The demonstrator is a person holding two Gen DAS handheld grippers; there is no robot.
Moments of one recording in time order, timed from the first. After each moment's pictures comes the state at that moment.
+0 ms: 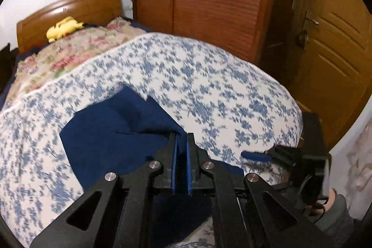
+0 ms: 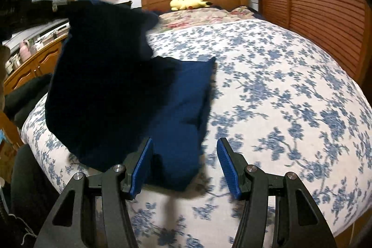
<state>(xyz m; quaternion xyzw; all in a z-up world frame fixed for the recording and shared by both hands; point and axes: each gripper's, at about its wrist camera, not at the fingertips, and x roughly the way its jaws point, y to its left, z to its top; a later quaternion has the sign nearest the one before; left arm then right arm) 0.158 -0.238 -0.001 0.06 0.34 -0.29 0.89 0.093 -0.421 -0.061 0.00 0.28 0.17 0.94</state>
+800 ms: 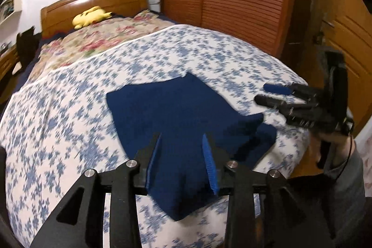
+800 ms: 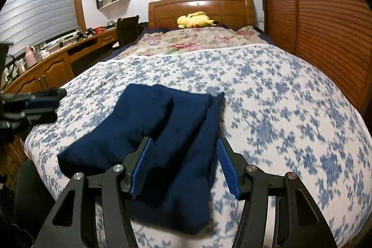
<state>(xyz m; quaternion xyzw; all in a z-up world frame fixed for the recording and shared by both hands) 0.125 -0.139 -0.034 0.05 0.35 -0.23 0.91 0.116 -0.394 -0.013 -0.02 0.23 0.19 0.95</state>
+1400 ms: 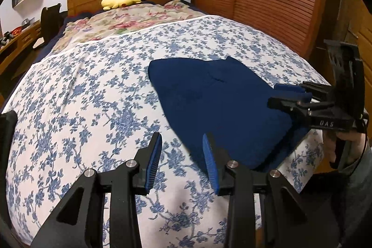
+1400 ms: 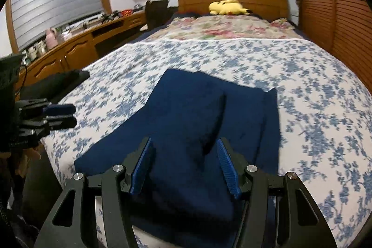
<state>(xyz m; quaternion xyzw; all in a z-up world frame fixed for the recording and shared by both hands) 0.126 -0.072 -0.077 0.02 0.37 -0.16 0.91 0.157 -0.326 -0.037 -0.05 0.28 0.28 0.92</state>
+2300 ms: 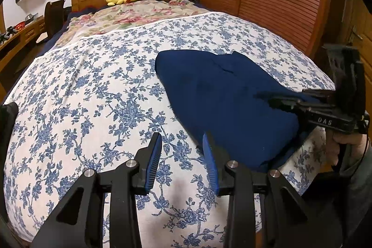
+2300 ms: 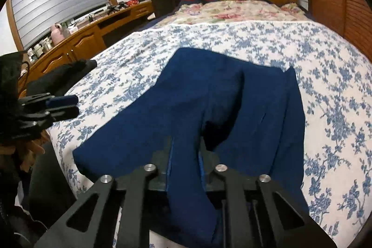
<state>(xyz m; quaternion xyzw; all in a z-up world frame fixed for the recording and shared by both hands) 0.124 -0.068 -0.091 0.02 0.38 -0.15 0.91 0.172 -0.319 -0.050 -0.04 0.29 0.30 0.91</state>
